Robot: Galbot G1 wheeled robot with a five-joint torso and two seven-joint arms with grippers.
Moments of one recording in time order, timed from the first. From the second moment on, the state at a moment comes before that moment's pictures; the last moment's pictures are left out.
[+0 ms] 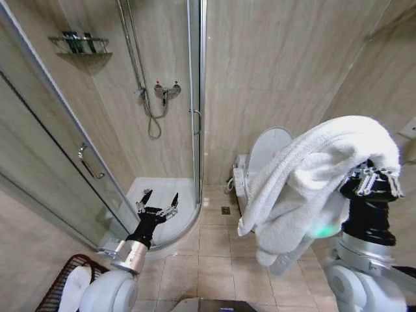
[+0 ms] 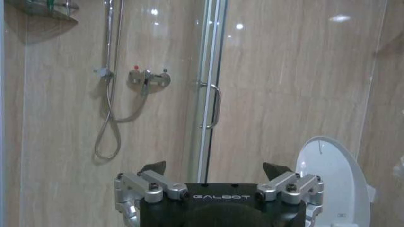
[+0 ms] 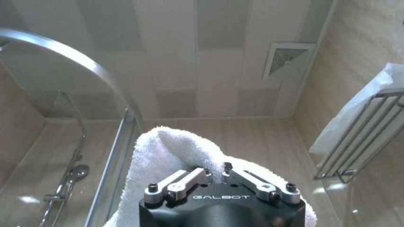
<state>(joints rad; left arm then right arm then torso) 1.76 -1.52 -0.60 -2.49 -0.18 0.22 0.17 -1.56 1.43 0.84 2.50 0.42 0.42 -0.07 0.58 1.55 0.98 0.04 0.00</state>
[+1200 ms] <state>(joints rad) 1.76 -1.52 -0.60 -2.49 -0.18 0.22 0.17 -1.56 1.43 0.85 2.50 0.43 0.43 -0.07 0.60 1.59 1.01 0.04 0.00</state>
